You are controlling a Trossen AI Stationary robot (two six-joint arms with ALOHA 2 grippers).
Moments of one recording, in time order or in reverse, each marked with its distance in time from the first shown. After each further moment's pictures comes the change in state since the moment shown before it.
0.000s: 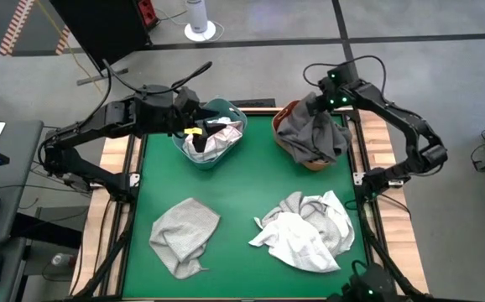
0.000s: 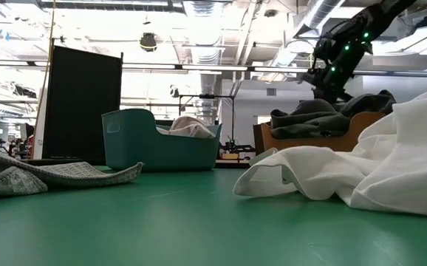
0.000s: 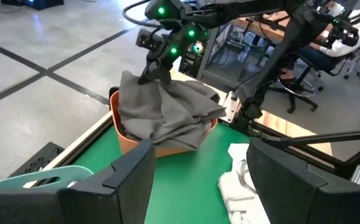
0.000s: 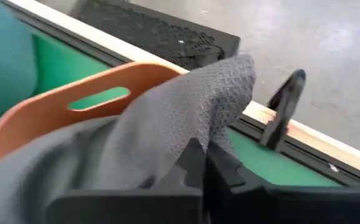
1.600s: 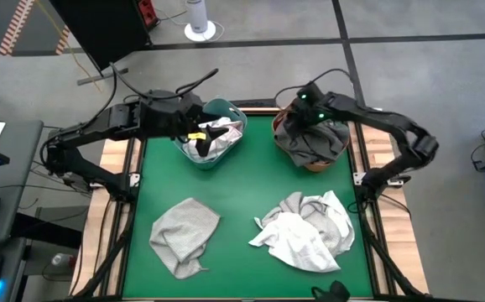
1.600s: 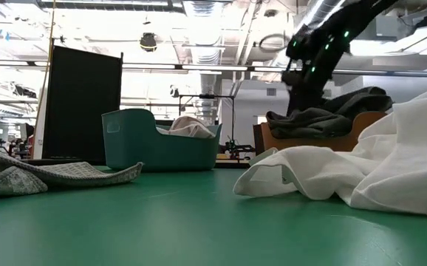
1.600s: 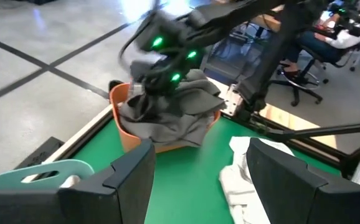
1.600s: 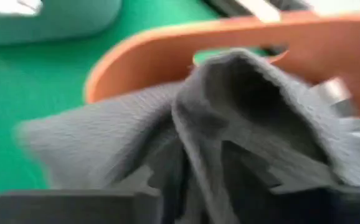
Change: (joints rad) left arm -0.037 0.018 -0.001 -0.012 -0.038 -0.007; right arm 0.317 0.103 -0.008 0.013 0.016 0.011
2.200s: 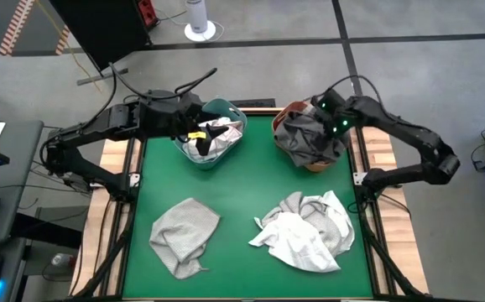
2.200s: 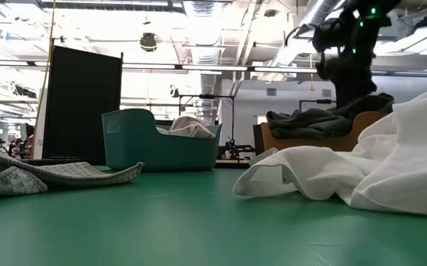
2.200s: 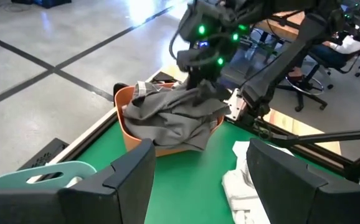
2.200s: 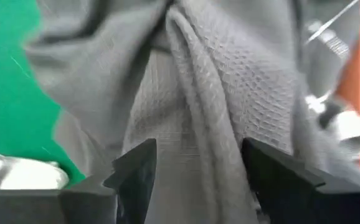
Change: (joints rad) left arm 0.000 0.000 0.000 0.008 -0.025 -0.009; right arm -0.007 -0.266 -0.006 -0.509 0.083 -0.023
